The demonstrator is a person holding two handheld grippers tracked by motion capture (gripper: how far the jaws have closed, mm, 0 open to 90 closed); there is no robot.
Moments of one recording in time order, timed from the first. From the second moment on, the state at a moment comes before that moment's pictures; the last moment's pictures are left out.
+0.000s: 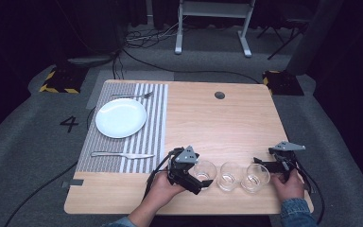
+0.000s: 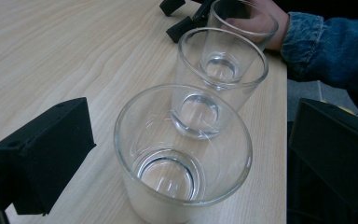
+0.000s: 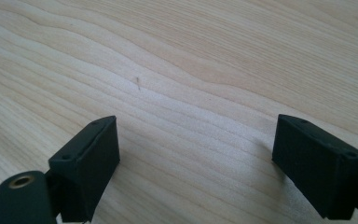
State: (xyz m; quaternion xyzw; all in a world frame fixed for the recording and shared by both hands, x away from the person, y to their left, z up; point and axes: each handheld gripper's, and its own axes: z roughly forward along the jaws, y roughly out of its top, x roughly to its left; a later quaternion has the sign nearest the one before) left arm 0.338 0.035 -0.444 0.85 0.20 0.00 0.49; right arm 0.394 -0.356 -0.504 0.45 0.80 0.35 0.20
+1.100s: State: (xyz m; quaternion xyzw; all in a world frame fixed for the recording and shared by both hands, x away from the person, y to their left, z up) left arm 0.334 0.011 -0.483 0.88 0.20 0.05 0.43; right arm 0.395 -0.356 -0.504 0.45 0.80 0.35 0.20
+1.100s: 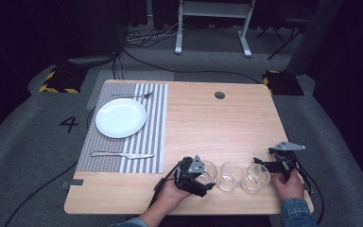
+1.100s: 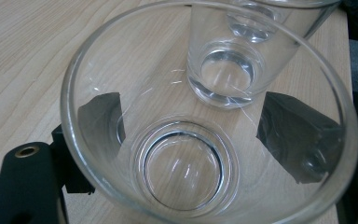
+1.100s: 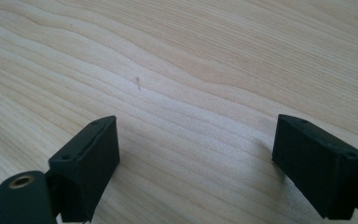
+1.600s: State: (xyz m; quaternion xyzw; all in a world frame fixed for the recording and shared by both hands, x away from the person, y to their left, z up) left arm 0.337 0.029 -0.455 0.87 0.22 0.03 0.44; right arm 0.394 -0.357 -0.504 0.44 0.80 0.35 0.19
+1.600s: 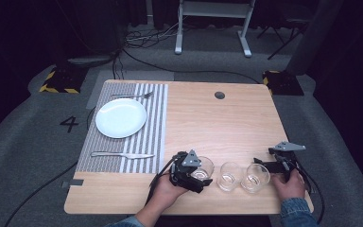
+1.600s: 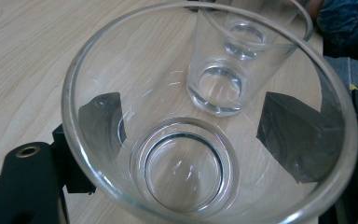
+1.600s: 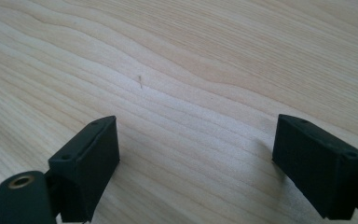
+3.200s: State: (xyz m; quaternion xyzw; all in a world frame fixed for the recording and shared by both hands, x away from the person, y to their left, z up) left arm 0.371 0.142 -0.379 0.79 0.35 0.14 0.48; right arm 0.395 -0.355 -0.504 0.44 0.80 0.35 0.20
